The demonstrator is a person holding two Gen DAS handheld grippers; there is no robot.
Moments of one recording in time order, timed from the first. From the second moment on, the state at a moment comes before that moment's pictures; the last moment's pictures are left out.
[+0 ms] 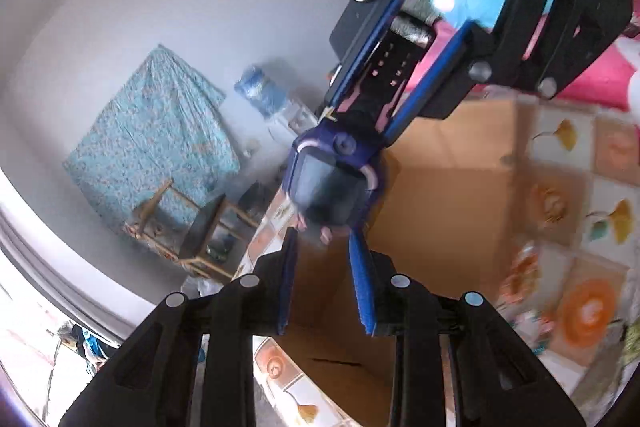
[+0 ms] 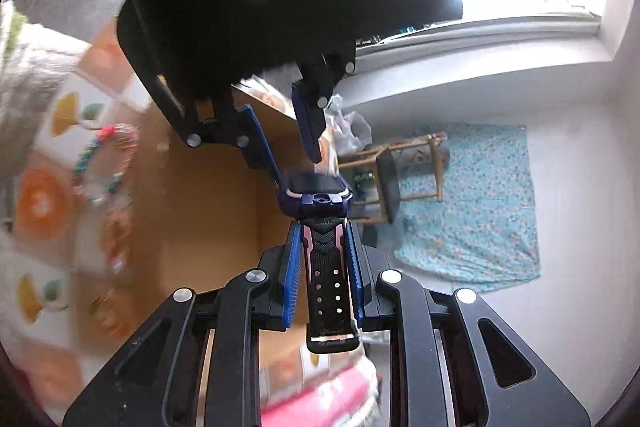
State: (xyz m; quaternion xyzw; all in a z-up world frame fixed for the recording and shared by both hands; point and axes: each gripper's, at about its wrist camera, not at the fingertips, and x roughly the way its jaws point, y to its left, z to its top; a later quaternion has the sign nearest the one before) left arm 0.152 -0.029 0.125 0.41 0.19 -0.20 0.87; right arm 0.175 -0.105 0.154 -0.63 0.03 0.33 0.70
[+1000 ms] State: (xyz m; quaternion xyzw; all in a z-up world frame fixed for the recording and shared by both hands) left arm 0.177 0.024 0.101 0.21 0.30 -0.15 0.92; right arm 0.356 -0.108 0.108 -0.31 0.43 0.35 0.77
